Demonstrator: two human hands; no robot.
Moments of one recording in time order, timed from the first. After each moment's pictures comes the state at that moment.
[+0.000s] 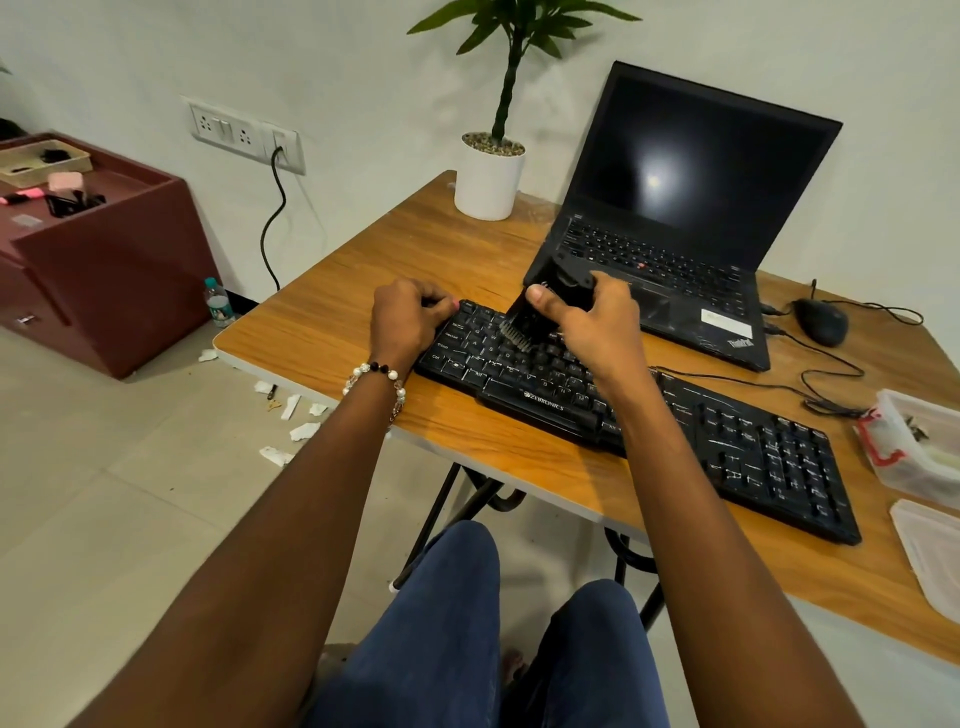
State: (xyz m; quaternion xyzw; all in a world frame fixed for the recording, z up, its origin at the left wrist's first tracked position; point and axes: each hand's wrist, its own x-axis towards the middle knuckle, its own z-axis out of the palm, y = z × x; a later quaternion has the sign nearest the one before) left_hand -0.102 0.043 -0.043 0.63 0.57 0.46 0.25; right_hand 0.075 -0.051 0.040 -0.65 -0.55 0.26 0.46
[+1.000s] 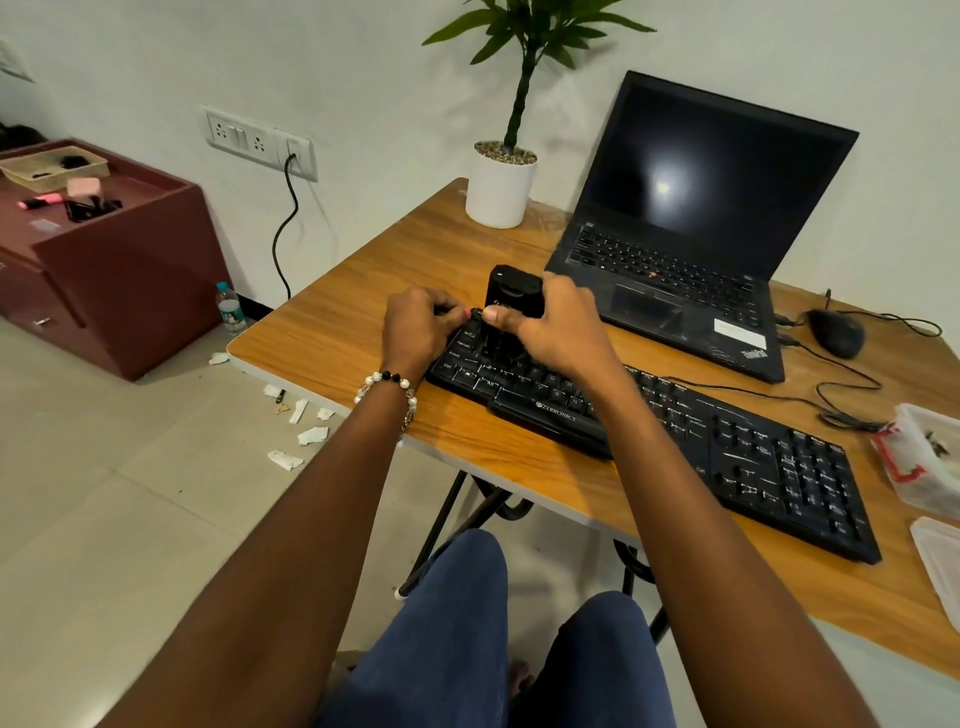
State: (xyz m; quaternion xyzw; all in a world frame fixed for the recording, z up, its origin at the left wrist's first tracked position) left_hand -0.103 0.045 -0.044 0.65 0.57 0.45 0.23; right_hand 0.045 -0.028 0.041 -0.66 -0.66 0.20 0.31
